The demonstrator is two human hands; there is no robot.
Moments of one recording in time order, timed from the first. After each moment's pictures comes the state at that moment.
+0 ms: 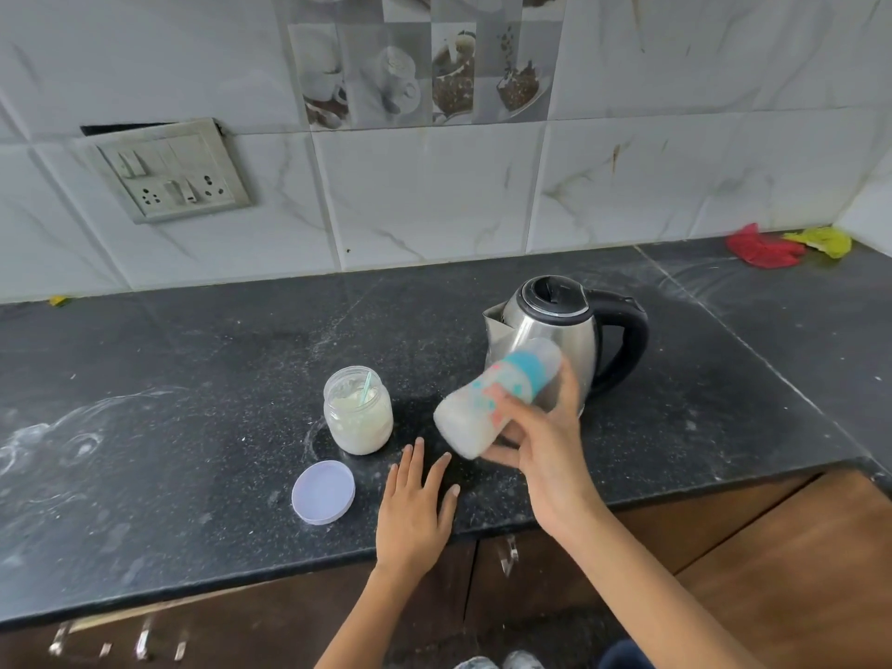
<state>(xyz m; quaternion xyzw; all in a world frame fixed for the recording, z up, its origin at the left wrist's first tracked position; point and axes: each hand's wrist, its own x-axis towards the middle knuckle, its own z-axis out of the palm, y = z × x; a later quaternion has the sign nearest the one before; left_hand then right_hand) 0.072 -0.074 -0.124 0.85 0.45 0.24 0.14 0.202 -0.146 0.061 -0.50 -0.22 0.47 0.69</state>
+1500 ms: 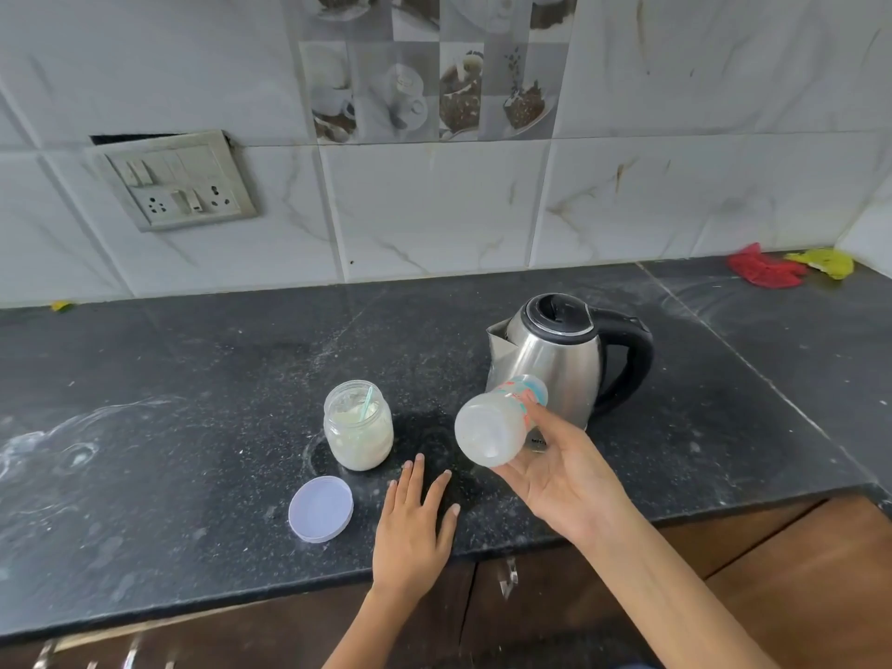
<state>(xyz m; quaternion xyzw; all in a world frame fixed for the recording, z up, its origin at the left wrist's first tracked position) 0.070 -0.068 -0.132 0.86 0.46 0.20 0.09 0.217 -0.144 0.074 -0.39 -0.03 0.64 0.66</state>
